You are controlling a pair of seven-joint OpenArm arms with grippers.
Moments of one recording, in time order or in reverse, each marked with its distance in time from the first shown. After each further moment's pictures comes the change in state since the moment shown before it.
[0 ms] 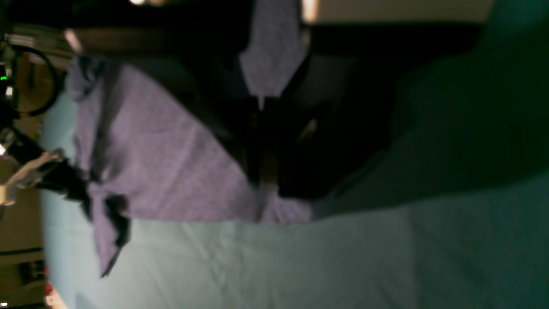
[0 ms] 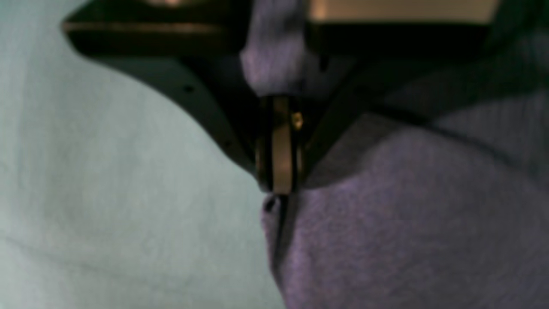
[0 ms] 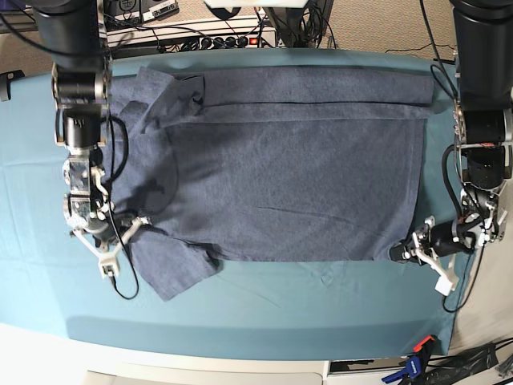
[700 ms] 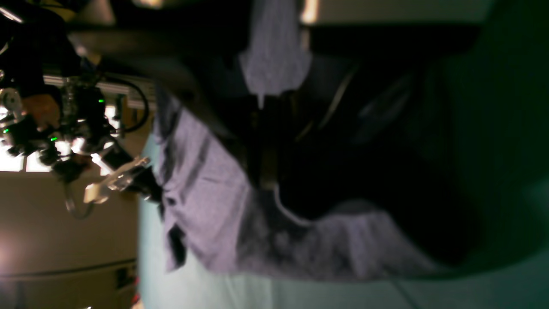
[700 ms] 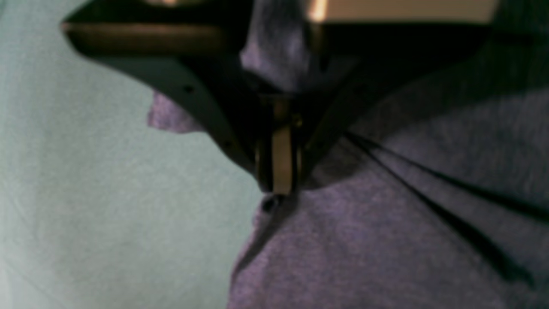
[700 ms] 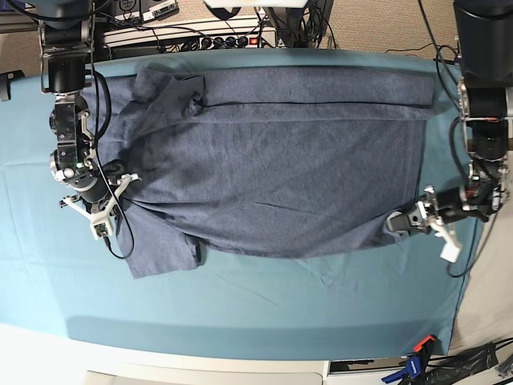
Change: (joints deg) left arm 8.2 -3.1 0.0 0.6 -24.2 -5.3 14.8; right arm -17.2 7.0 0.1 18.6 4.7 3.0 -0.2
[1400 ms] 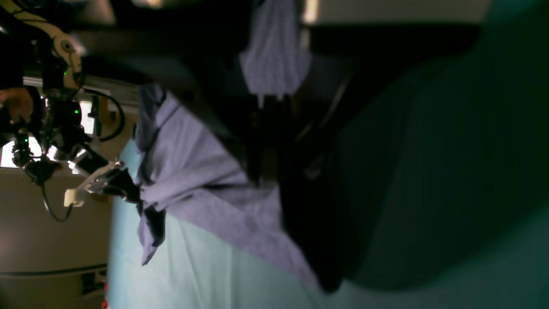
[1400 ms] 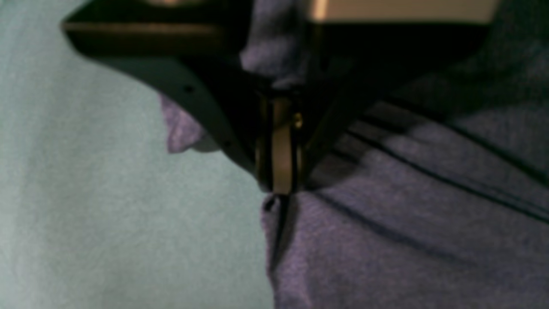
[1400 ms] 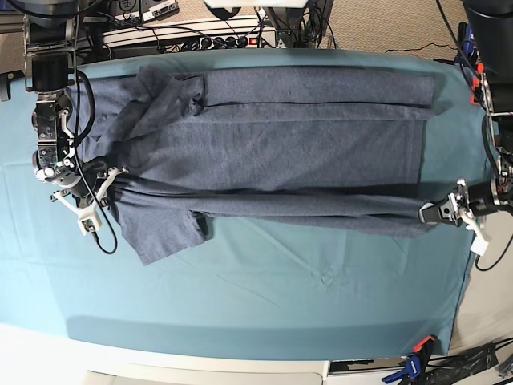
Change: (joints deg) left arm 1.4 -6.5 0.0 0.8 -0.5 -0.1 4.4; right arm -0.5 5.2 -0.1 0.2 9.2 3.0 -5.3
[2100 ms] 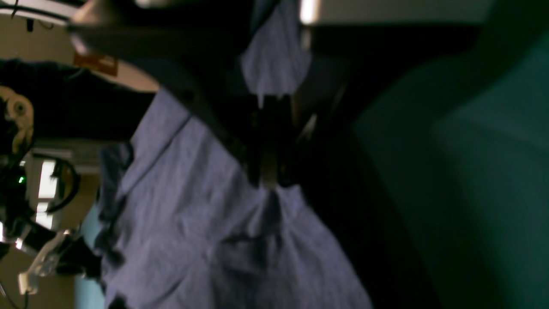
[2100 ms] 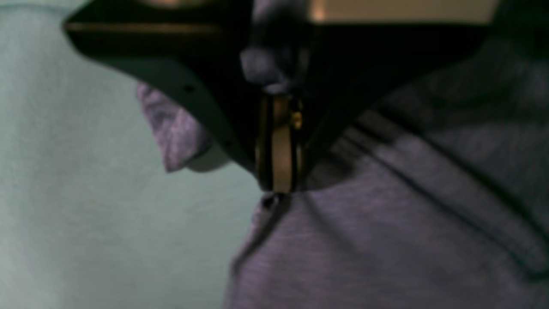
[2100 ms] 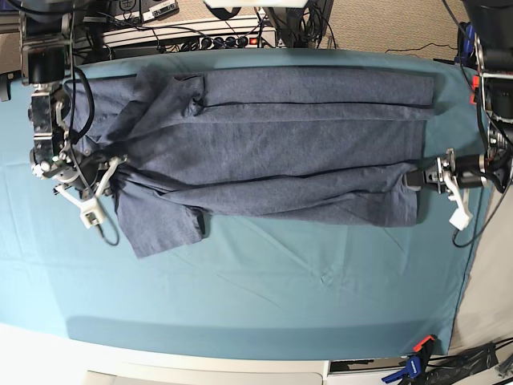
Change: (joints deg) left arm 14.7 -0.3 0.0 20.7 0.0 0.0 1.5; right arm -3.7 1.4 0.0 8.3 5.3 3.1 -8.1
